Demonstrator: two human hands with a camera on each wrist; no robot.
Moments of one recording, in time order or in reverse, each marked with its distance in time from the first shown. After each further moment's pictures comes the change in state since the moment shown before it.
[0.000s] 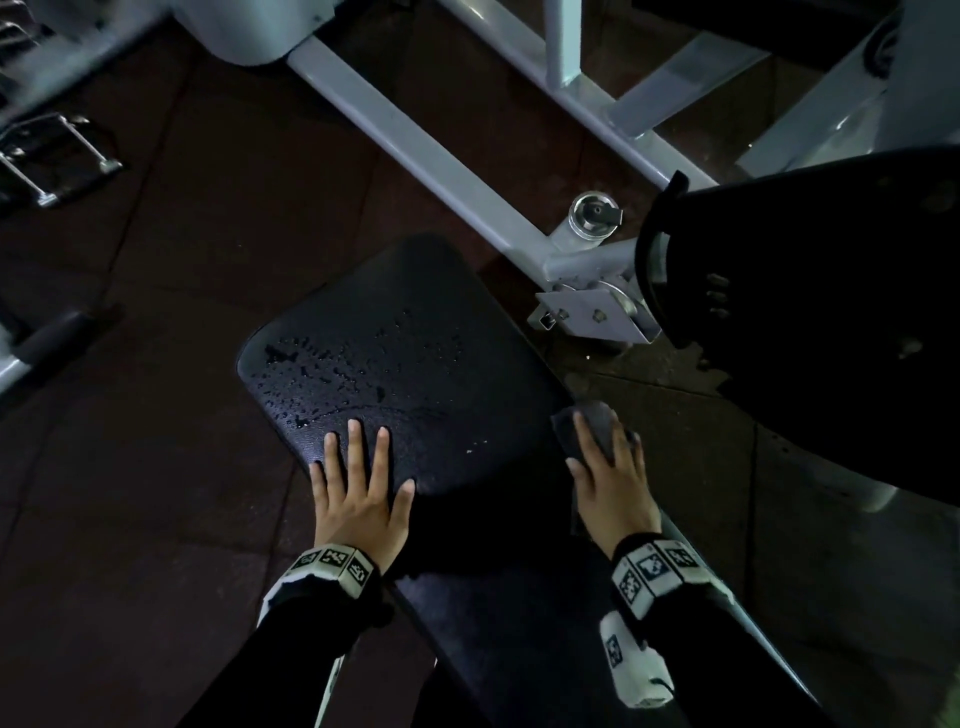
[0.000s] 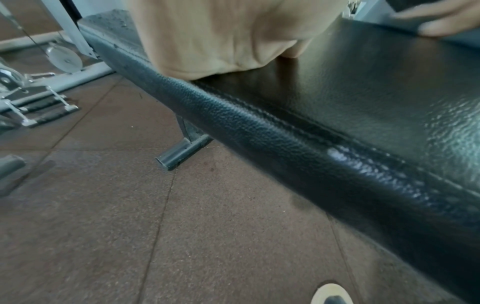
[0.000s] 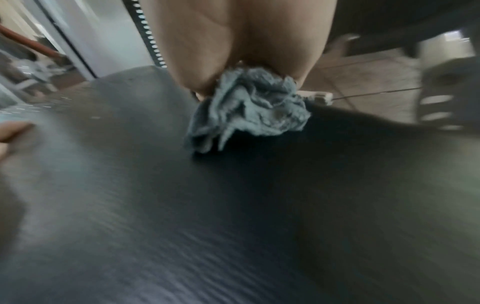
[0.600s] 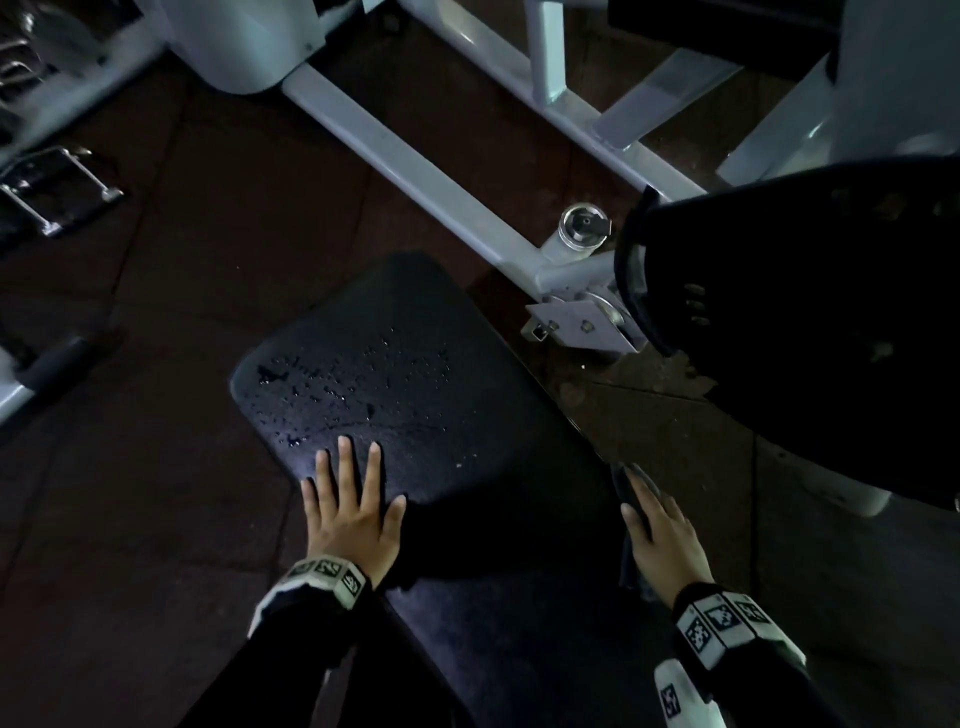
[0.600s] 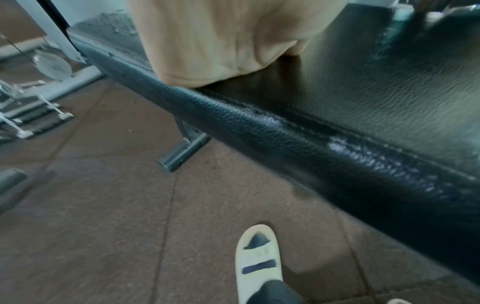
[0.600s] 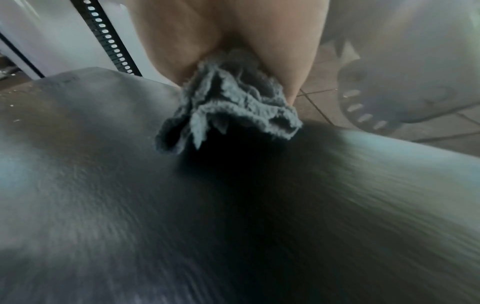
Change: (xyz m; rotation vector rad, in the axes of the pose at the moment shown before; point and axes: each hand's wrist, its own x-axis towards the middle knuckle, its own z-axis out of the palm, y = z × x) left_hand 0.006 -0.002 -0.004 -0.012 -0.081 -0.019; right_hand -0.020 0.074 -0.001 0.168 -0.046 0.141
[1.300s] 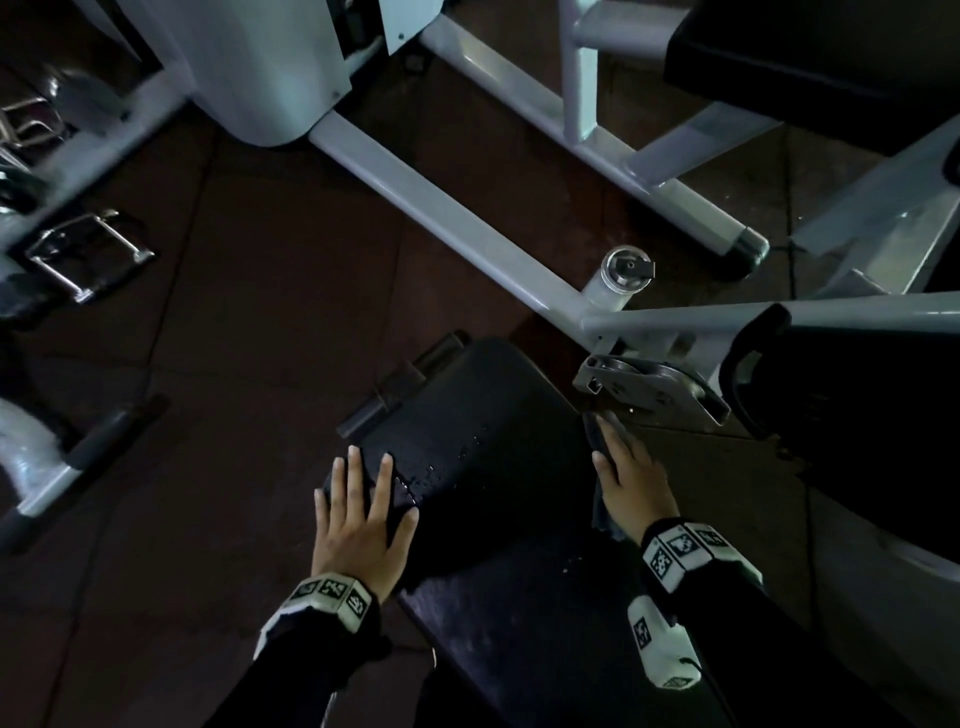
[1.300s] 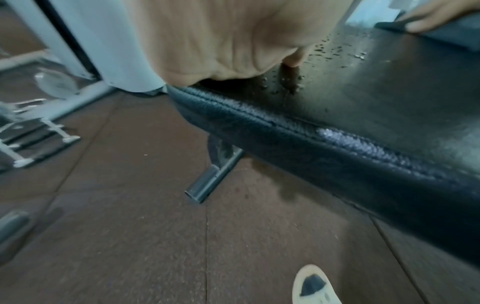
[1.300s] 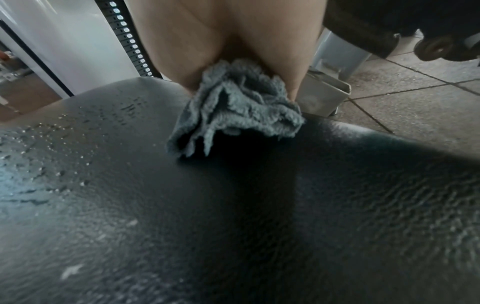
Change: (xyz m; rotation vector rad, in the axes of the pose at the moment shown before) left_hand 0.106 -0.095 -0.076 -0.007 -0.013 0.082; right_hand 0.103 -0.191 0.005 -0.061 0.057 -0.134
